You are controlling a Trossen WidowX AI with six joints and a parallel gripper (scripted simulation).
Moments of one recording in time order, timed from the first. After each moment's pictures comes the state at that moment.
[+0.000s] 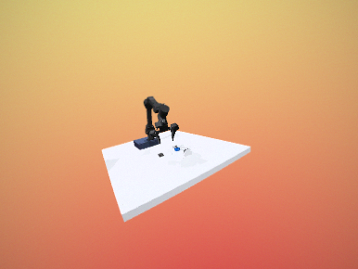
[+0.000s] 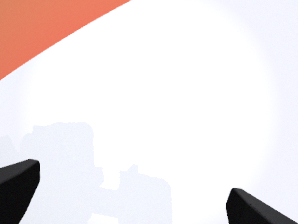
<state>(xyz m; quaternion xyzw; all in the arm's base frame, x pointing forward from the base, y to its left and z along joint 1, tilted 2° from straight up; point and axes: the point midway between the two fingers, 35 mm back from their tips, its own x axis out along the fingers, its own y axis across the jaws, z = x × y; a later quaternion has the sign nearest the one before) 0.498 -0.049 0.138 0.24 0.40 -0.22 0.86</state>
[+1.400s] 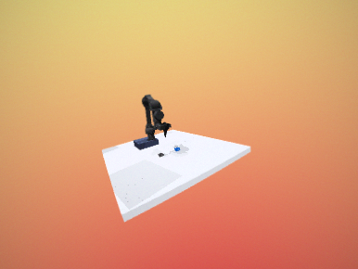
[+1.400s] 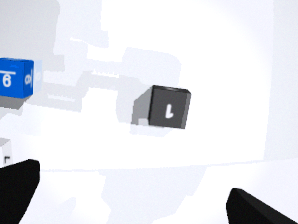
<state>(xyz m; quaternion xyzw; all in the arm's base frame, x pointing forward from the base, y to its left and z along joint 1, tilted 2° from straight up) 0.337 -0.027 0.117 -0.01 0.69 0.02 0.72</state>
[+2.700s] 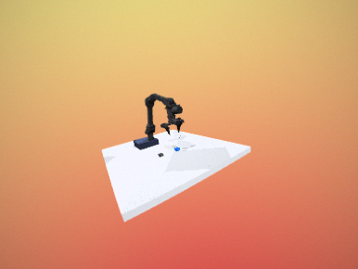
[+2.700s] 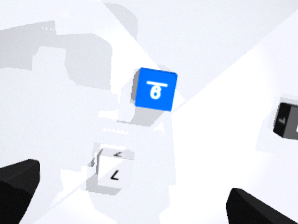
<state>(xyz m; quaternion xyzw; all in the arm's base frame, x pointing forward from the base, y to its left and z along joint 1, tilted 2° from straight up) 0.320 0.102 0.125 -0.01 0.69 0.04 0.73</state>
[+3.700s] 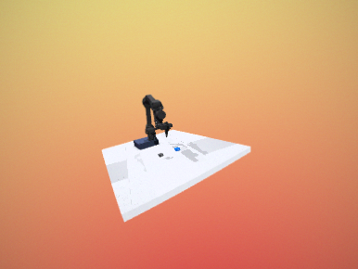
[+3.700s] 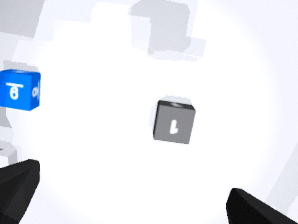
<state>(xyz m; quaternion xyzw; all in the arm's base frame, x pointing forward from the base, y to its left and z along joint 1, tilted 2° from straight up) 0.348 -0.020 0.118 -0.01 0.69 0.03 0.72</state>
